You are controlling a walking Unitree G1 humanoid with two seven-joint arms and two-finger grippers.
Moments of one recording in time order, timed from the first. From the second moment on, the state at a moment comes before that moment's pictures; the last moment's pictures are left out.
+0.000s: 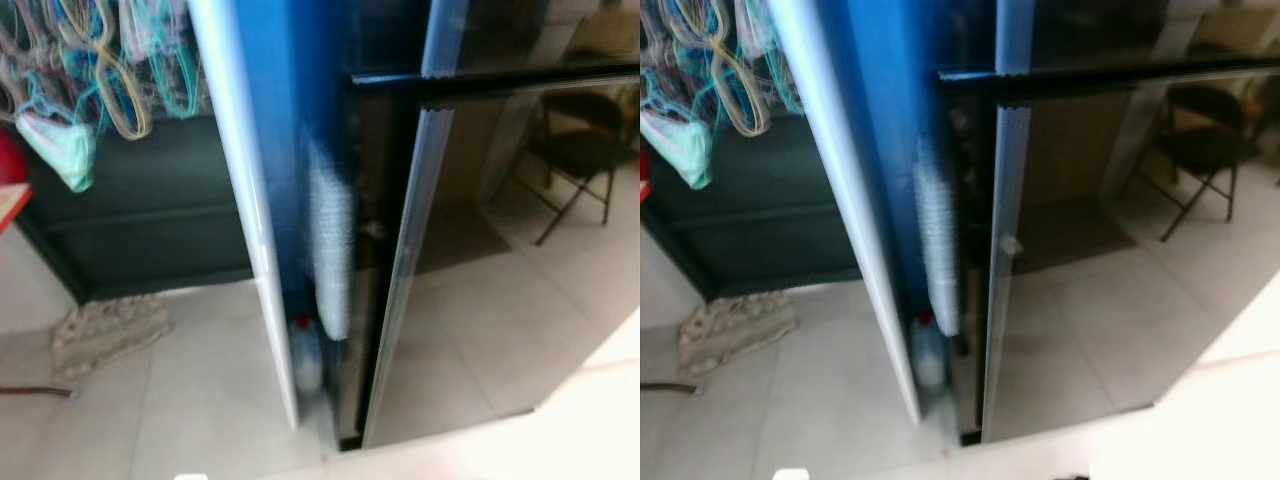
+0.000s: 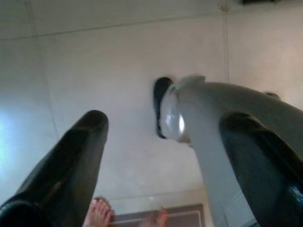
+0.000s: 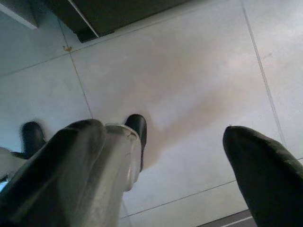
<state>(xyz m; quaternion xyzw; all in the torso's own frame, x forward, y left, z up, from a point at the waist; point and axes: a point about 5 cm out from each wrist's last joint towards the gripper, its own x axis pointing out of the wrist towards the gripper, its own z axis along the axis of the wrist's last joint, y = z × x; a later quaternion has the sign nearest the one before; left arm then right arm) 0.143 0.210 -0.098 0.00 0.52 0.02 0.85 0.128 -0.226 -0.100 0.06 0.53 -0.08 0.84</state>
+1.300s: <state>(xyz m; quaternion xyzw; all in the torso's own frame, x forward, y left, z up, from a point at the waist) 0.139 0.224 -0.095 0.04 0.51 -0.01 0.86 0.139 -0.207 -0.099 0.04 0.51 -0.03 0.86</state>
